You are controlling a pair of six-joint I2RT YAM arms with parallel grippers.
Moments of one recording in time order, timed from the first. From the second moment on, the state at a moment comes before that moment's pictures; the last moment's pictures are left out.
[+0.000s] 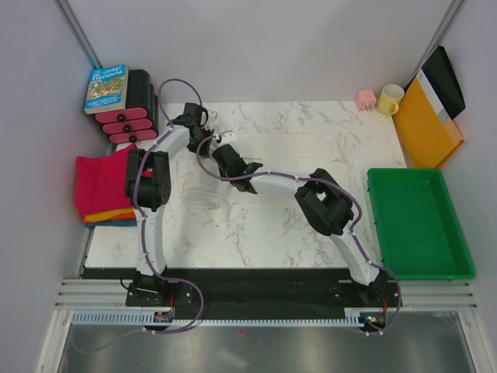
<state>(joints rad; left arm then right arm) -0.17 2.26 1.78 -0.55 0.07 0.15 0.86 2.30 1.75 -0.06 0.42 0.37</state>
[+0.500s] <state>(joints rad) -0.18 2.26 1.78 -0.57 0.10 0.15 0.89 2.23 1.61 -0.10 0.44 0.45</state>
